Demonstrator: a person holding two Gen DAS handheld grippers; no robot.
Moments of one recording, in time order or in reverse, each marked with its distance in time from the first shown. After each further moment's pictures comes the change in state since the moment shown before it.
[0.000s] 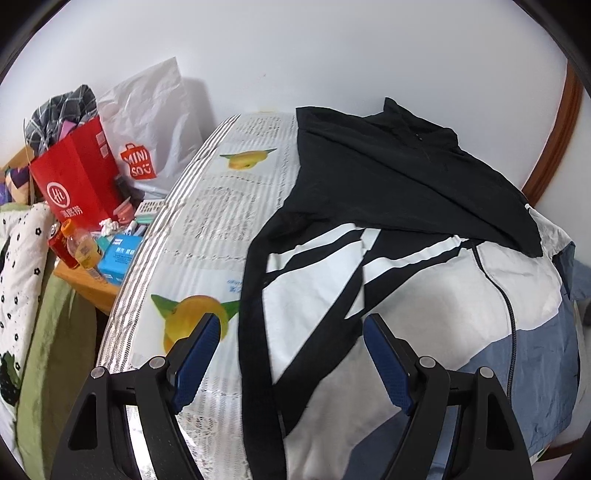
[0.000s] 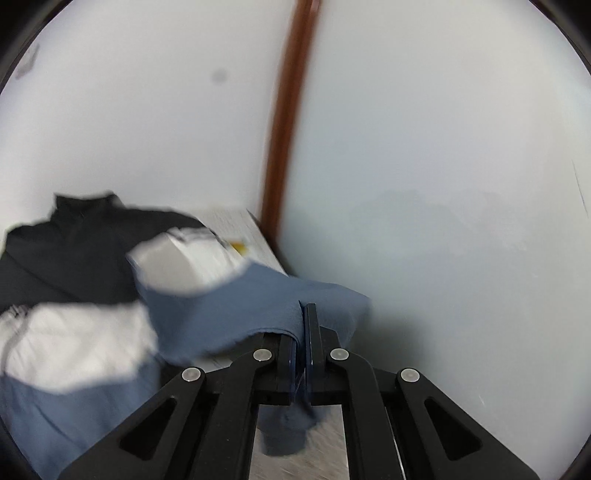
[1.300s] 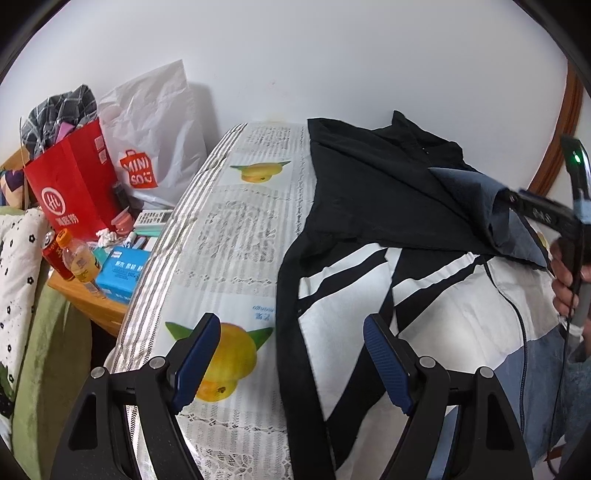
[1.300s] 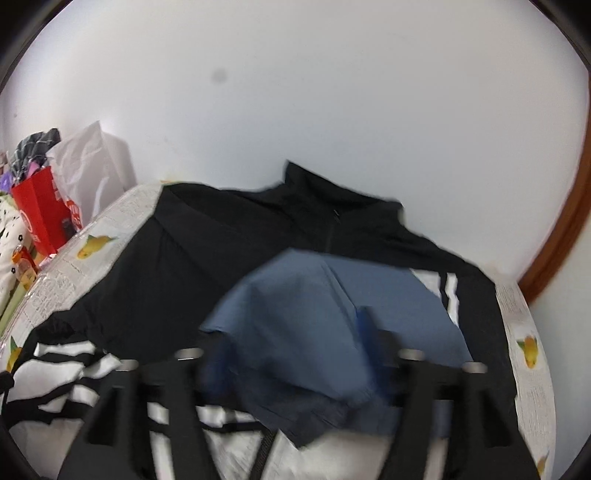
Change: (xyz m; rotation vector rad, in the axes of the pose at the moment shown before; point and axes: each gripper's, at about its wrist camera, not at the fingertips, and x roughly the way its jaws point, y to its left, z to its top) left arm 0.009 0.024 0.013 0.009 -0.047 -0.034; right arm 0.054 0.380 0.048 -0.340 0.087 0.517
